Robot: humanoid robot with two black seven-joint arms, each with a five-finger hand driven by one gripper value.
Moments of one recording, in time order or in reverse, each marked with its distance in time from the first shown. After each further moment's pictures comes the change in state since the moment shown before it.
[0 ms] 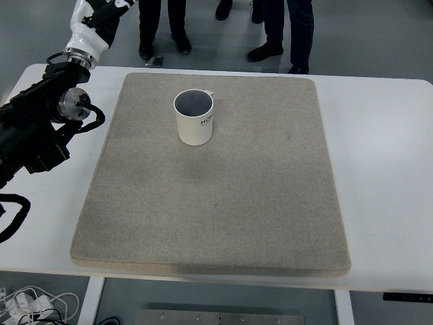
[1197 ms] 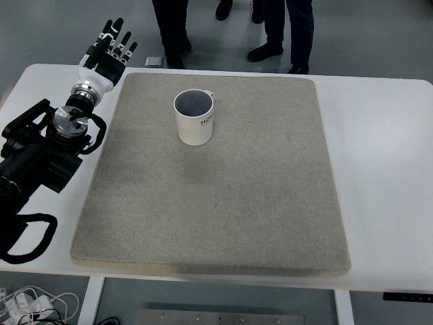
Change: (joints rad) left arm 0.129 -0.093 -0.393 0.074 -0.186 -0.044 0.444; right arm 0.000 0.000 0.008 0.002 0.005 0.010 0.006
